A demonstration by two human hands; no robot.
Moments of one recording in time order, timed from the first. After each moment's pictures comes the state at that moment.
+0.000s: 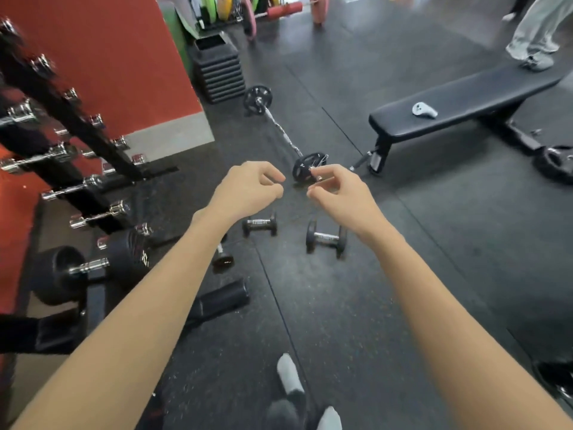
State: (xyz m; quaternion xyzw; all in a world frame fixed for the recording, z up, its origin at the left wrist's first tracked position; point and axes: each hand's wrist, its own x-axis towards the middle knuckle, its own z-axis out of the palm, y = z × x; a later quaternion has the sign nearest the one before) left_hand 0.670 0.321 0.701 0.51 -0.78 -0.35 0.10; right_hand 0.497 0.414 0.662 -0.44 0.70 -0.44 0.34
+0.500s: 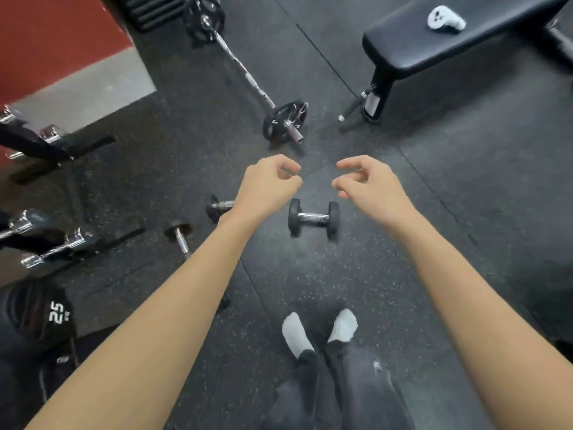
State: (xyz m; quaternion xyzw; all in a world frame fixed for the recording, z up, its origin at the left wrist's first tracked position) left_hand 0.457 0.130 0.483 0.52 -0.73 -0.43 0.06; right_hand 0.300 0.236 0.464 -0.31 0.78 -0.38 0.39
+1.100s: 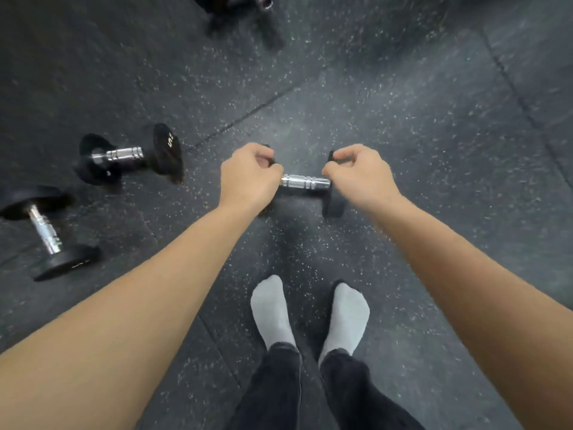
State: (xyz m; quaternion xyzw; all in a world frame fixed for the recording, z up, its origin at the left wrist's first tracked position) left_hand 0.349 0.025 -0.047 0.64 -0.64 -0.43 0.00; right_hand 0.200 0.114 -0.053 -0.22 0.83 -0.24 0.45
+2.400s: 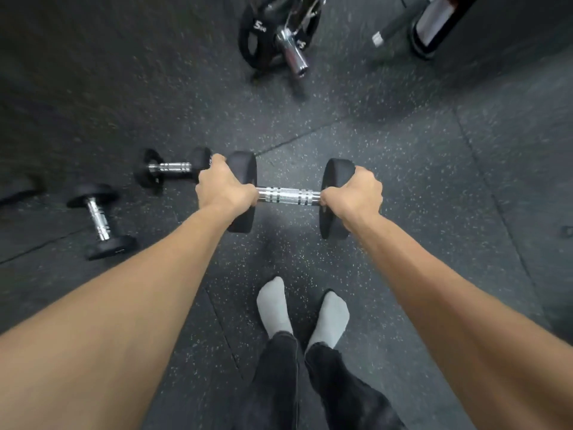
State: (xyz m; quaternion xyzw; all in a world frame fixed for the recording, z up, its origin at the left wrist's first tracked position) left_hand 0.408 -0.021 0.072 0.74 -0.58 -0.34 -0.04; right_hand 0.230 0.066 0.059 -0.17 0.90 -0.15 0.36
